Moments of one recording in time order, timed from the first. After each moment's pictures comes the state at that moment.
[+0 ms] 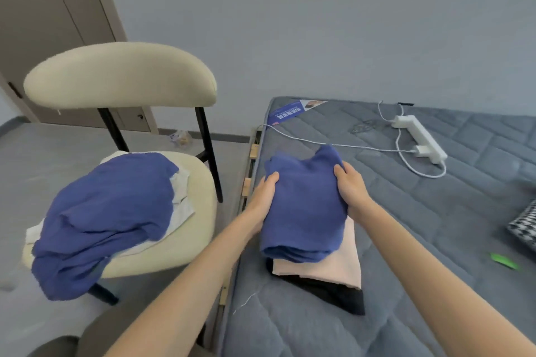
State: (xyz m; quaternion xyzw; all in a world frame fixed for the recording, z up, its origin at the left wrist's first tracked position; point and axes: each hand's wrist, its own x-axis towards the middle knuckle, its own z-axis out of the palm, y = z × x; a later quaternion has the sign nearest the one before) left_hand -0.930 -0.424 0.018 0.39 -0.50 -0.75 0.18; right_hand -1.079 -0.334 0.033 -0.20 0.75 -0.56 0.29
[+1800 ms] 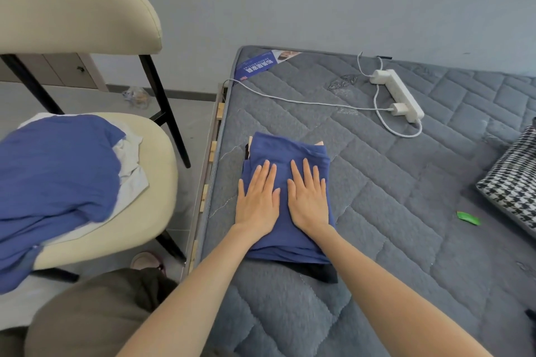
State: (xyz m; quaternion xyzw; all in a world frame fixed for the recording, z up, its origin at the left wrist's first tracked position) left_hand -0.964 -0.385 -0.092 0.34 -0.91 -0.25 0.05; right_hand -1.064 -0.311 -0.095 -0.41 0.90 -0.15 0.09
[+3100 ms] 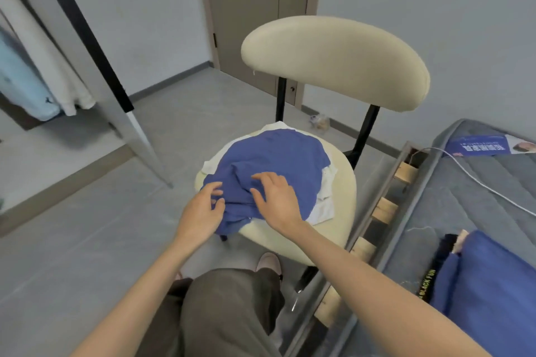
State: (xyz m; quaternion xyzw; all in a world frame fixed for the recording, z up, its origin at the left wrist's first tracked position) left_hand -0.584 -0.517 -0.028 0.69 -0.59 -0.30 0.29; right_hand -0.751 -0.554 -0.055 -0.76 0.59 -0.24 0.16
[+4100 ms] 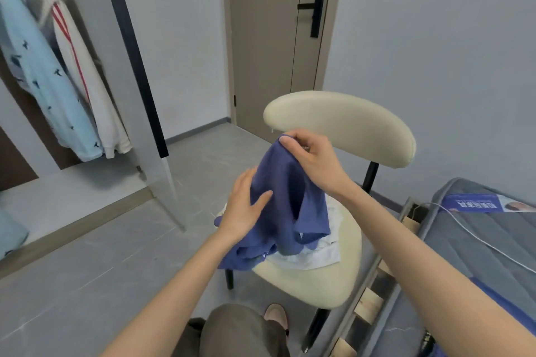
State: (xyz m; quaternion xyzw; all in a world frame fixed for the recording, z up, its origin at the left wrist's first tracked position) left_hand -0.605 -0.521 0.063 0.52 -0.66 -0.27 0.46; right_hand -0.766 -0.538 0.166 -0.73 0.39 -0.48 0.28
